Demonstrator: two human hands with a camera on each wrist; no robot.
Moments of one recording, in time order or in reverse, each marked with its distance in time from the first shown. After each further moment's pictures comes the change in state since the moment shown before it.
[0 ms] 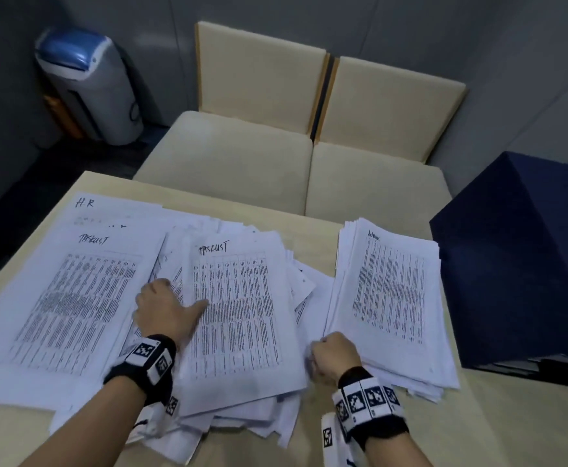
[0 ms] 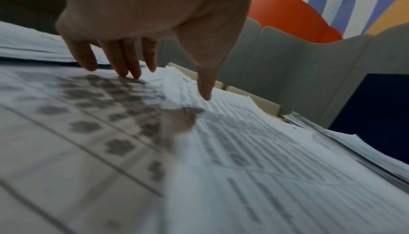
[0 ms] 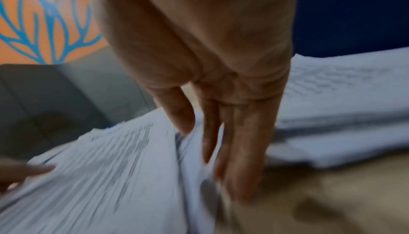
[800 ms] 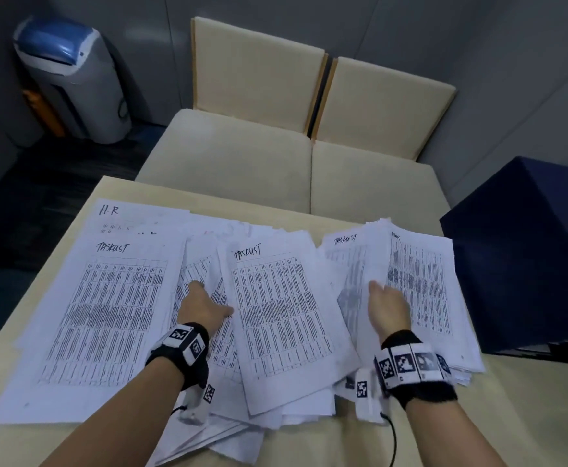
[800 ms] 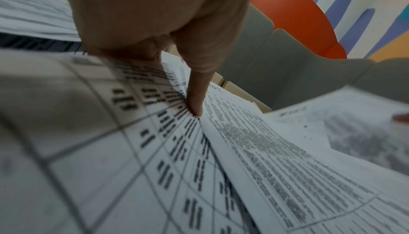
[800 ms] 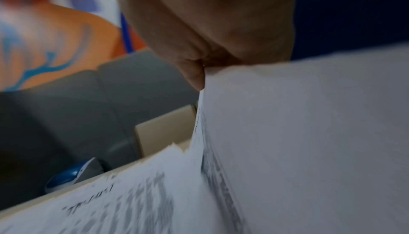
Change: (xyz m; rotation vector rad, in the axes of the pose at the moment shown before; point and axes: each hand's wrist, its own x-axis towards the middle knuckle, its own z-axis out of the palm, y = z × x) left_hand 0.041 -0.016 -0.028 -0.334 -0.391 -0.114; right_hand -0.058 -0.099 -0.037 0.286 0.448 -0.032
